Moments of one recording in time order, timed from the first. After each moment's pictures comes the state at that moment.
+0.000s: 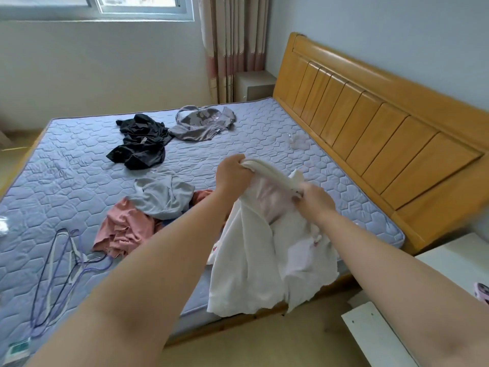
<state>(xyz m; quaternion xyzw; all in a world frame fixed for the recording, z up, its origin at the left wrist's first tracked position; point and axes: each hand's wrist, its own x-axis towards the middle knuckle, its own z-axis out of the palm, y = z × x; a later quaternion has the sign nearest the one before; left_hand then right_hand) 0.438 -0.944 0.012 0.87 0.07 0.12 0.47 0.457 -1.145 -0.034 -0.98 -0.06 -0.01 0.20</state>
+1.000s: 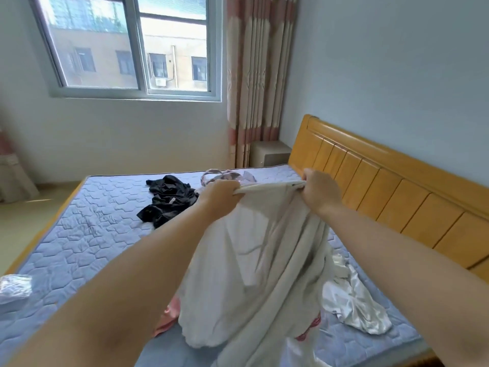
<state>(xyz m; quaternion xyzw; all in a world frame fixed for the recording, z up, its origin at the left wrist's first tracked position) 0.450 -0.726 0.133 0.98 -0.04 0.14 0.12 0.505 -0.966 0.147 -0.95 -0.10 -0.24 0.14</state>
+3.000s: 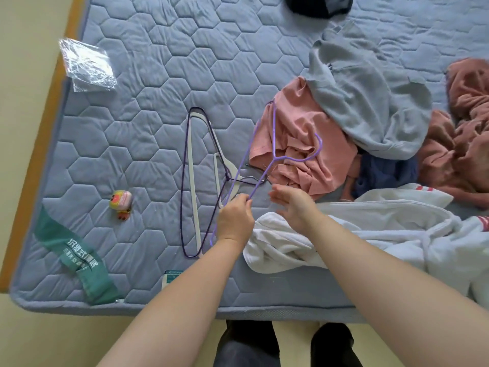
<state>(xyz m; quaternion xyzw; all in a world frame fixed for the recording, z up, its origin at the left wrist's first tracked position) 0.331 -0.341 -0.446 0.88 0.31 0.07 0.35 0.430 -0.437 -0.410 -0.65 0.24 0.44 0.57</state>
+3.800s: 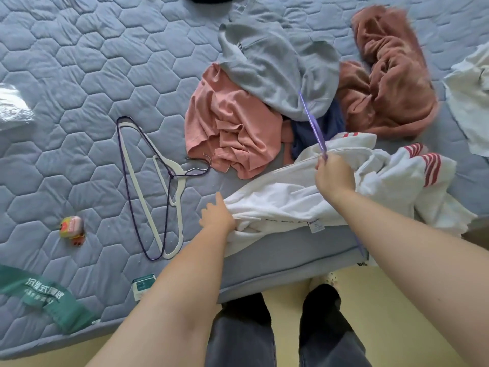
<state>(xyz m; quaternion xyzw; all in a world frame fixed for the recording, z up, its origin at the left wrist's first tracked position) 0.353 -0.421 -0.461 0.83 0.30 -0.41 0.23 0.463 -0.624 -0.361 -0.96 0.12 0.14 0.22</state>
